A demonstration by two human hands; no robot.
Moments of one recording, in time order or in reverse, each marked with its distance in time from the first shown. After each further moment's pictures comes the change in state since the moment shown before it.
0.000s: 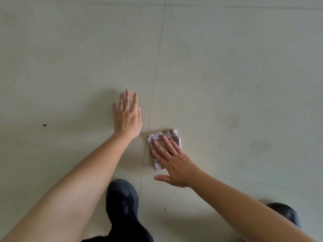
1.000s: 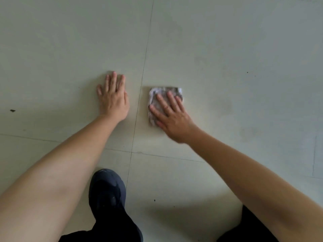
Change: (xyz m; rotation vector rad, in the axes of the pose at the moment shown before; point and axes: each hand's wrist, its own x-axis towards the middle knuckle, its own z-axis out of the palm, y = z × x) left_hand 0.022 -0.020 0.037 -0.050 0.125 0.027; right_hand 0.048 0.071 -0.004 -0.211 0.355 0.160
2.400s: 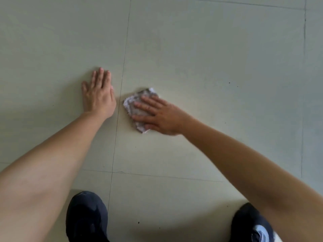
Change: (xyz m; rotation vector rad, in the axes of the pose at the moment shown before) left_hand 0.056 0.034 -0.010 0.008 0.076 0.046; right_hand 0.042 0.083 -0.013 -0.065 0.012 -0.420
